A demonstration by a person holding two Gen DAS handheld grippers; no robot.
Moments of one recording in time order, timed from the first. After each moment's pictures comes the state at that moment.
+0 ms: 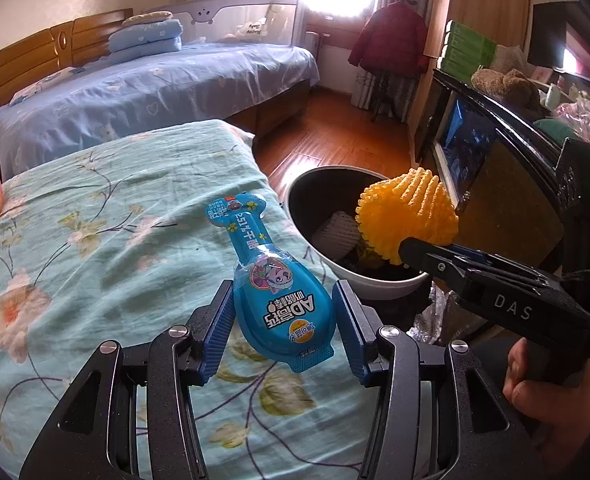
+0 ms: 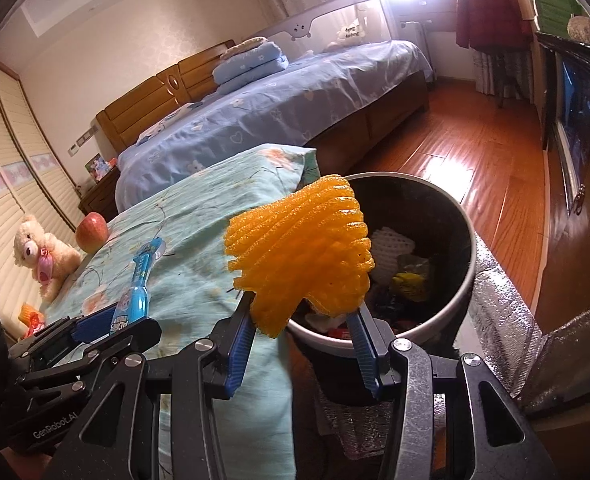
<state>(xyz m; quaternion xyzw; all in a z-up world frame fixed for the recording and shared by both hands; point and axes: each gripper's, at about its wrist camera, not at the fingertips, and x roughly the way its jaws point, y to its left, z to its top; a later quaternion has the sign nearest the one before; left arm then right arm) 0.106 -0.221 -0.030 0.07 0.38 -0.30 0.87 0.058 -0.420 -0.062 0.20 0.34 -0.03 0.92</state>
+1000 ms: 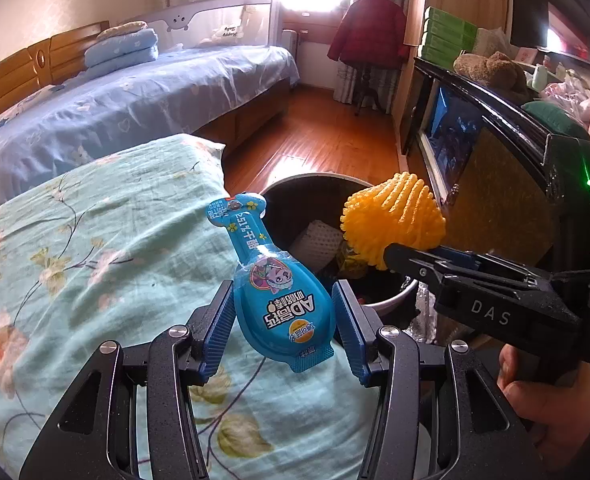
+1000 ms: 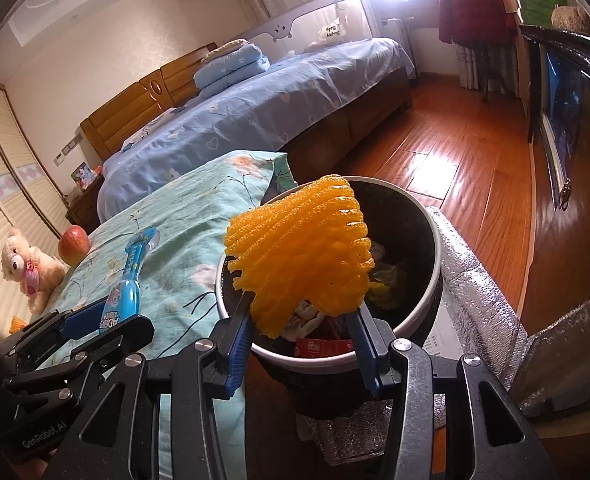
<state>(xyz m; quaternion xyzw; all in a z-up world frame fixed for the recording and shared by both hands) 0.112 -0.262 -0.027 0.10 0.37 -0.32 0.87 0.061 -0.447 -0.067 0.20 0.34 -0.05 0.91</state>
